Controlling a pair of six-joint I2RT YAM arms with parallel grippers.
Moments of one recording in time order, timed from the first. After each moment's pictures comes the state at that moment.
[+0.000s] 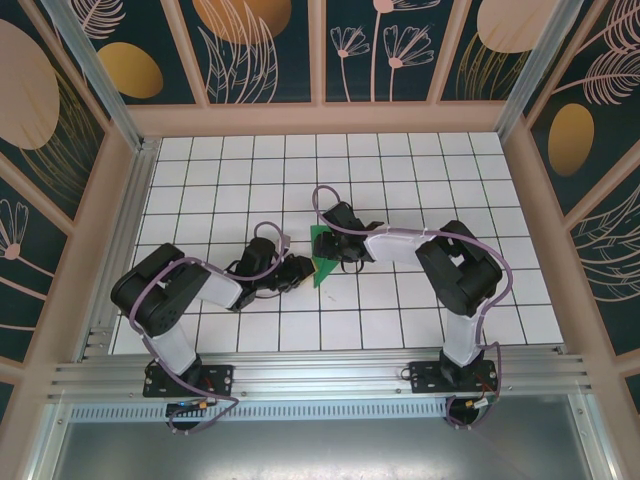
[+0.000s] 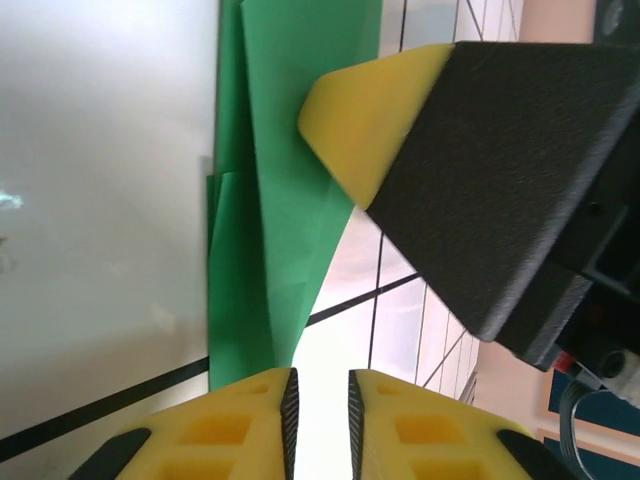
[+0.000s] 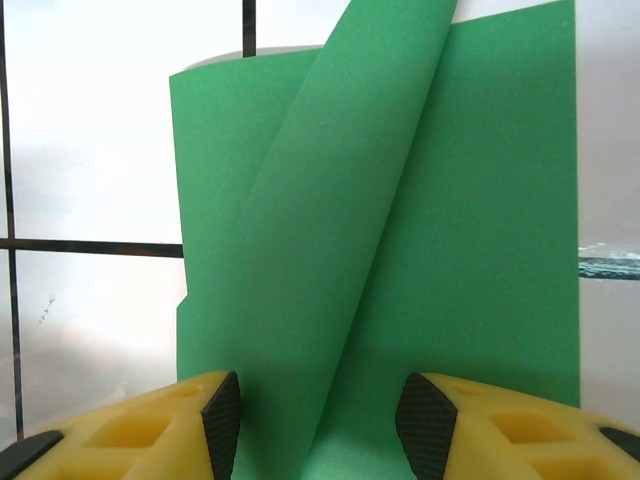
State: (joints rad) left arm -0.64 1.74 0.47 0.72 0.47 -1.21; right arm 0.73 1.88 1.06 -0.20 -0.01 0.74
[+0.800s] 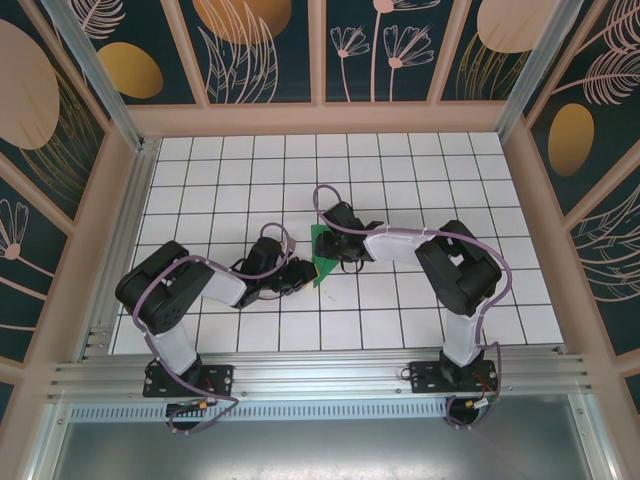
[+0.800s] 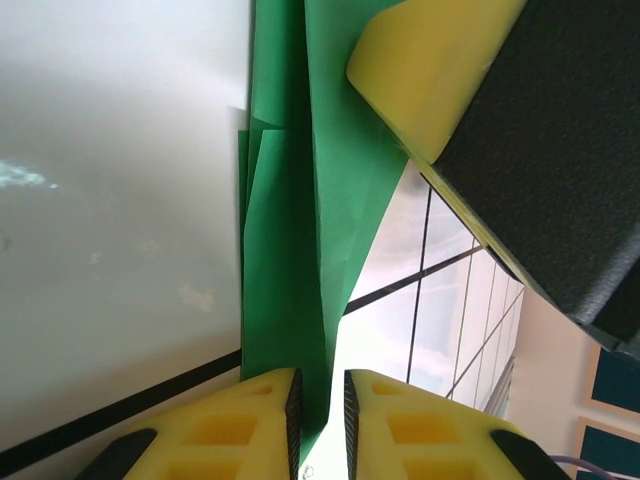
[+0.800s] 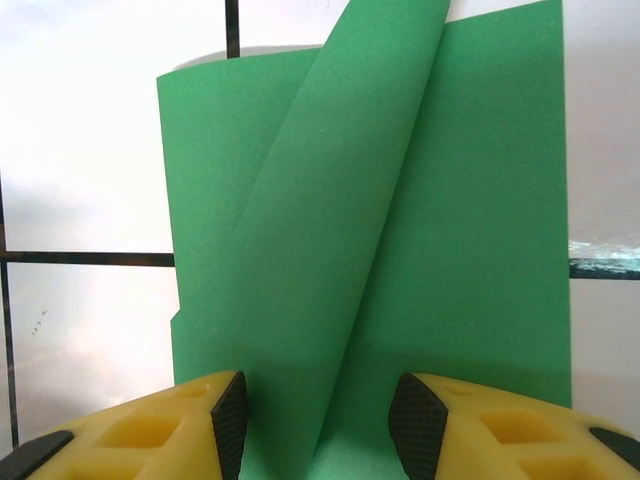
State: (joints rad) left arm -0.66 1.76 0.51 0.61 0.47 -1.14; right arm 0.73 1.89 1.07 -0.20 0.00 0.76
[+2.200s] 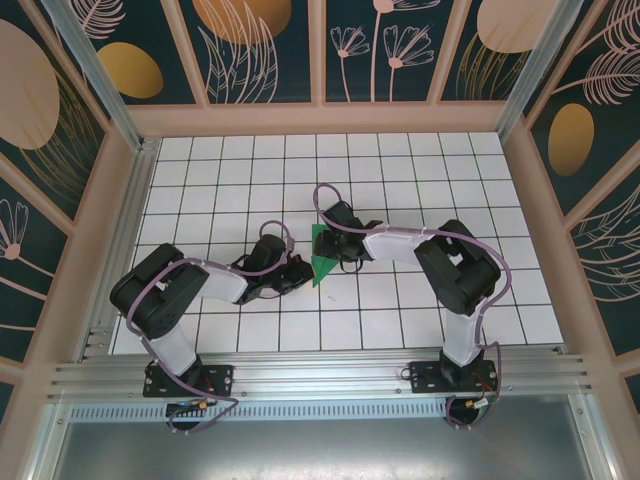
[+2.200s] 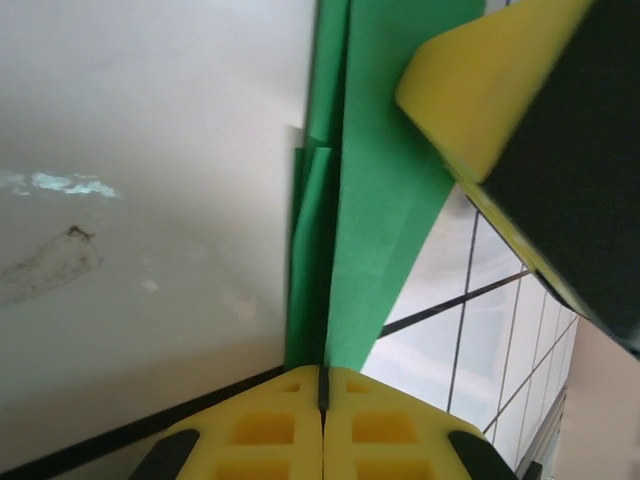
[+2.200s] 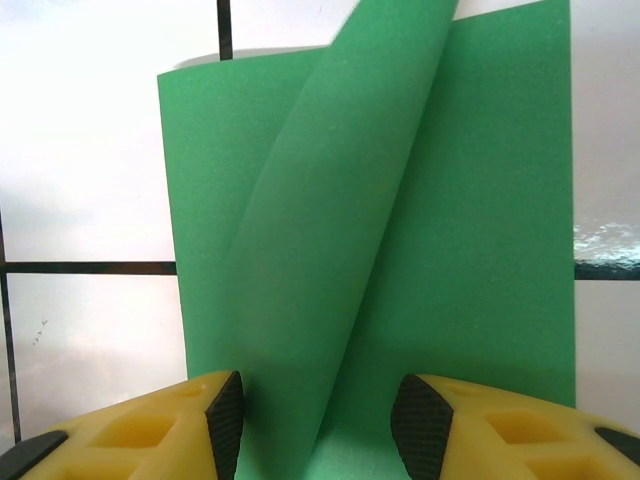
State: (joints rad) left arm -0.67 1.71 0.56 0.44 0.38 -1.10; right arm 0.73 1.91 1.08 -0.21 0.01 0.78
